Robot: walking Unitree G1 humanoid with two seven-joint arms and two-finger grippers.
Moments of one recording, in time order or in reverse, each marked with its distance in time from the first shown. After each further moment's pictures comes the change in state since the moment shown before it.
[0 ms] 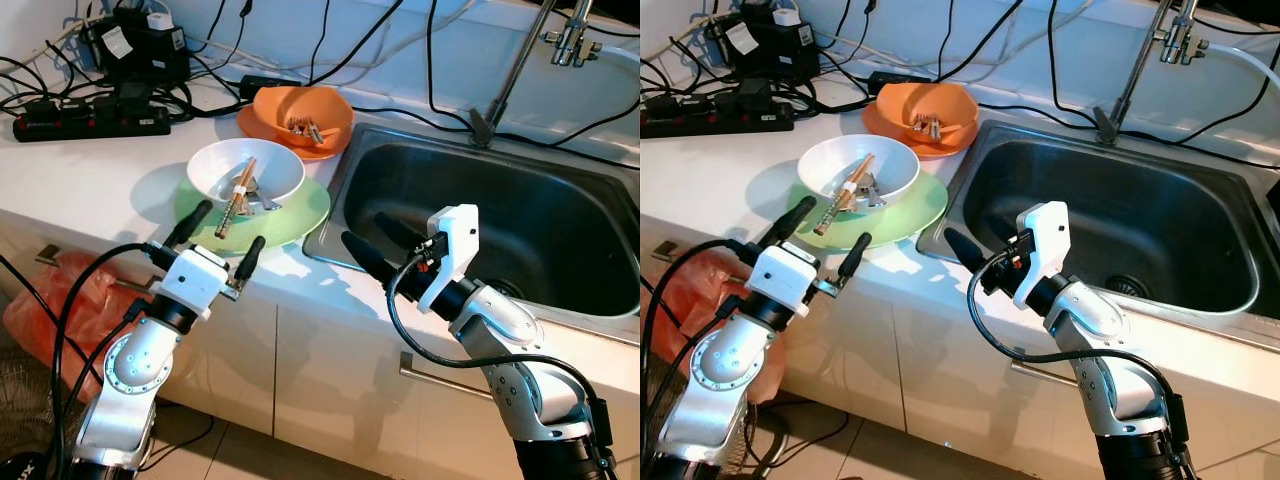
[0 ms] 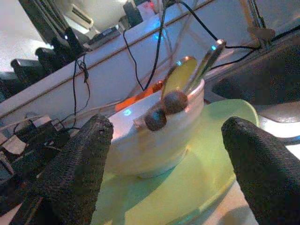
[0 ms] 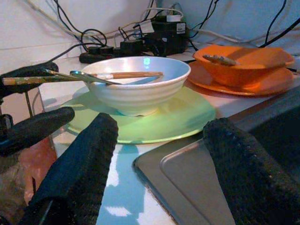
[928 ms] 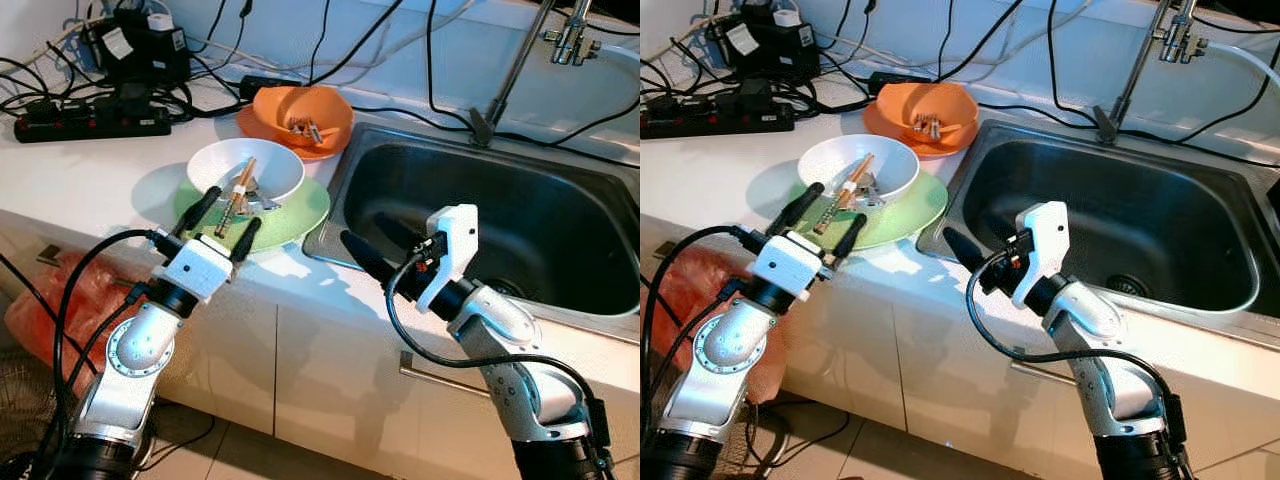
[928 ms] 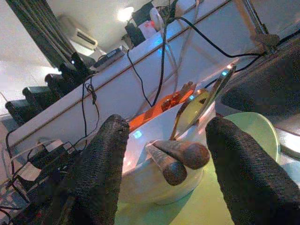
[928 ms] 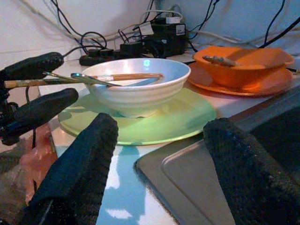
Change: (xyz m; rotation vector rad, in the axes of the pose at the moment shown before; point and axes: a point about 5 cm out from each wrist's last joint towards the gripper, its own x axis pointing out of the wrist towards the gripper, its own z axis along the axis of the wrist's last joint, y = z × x) left arm 0.012 0.007 0.003 0.089 -0.062 -0.001; right arm 0.001 0.001 0.000 0.008 -0.007 -0.004
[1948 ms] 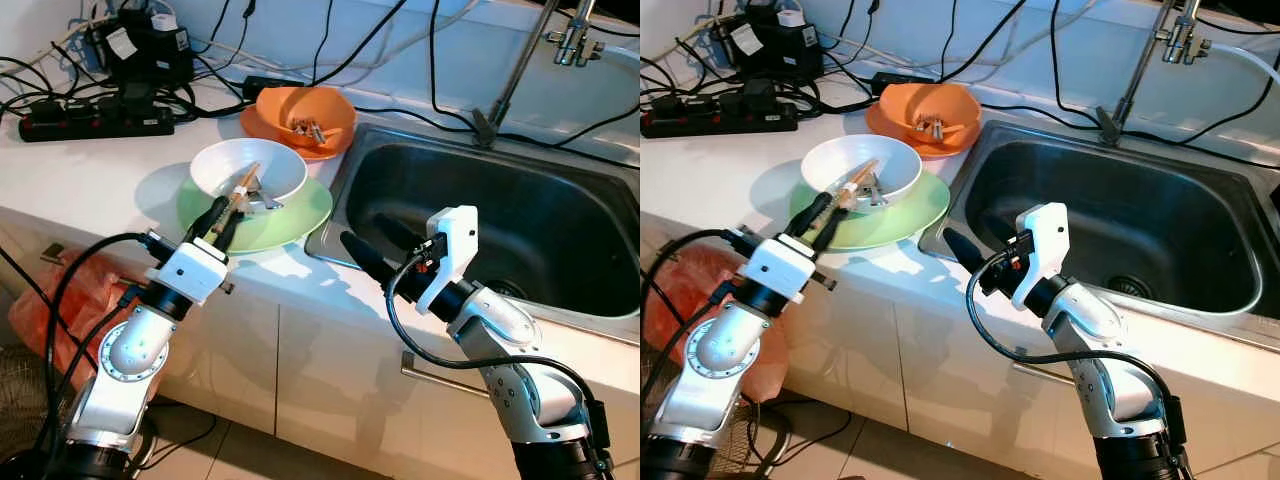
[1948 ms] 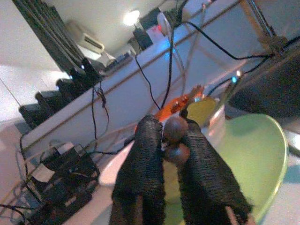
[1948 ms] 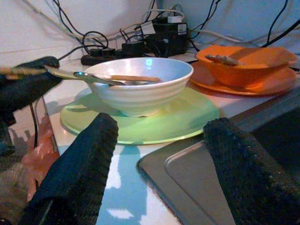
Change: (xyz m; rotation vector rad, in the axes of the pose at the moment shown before) left arm -0.005 0.005 0.005 0.022 -0.020 0.019; right arm -0.001 0.000 -0.001 0.003 0.002 -0.003
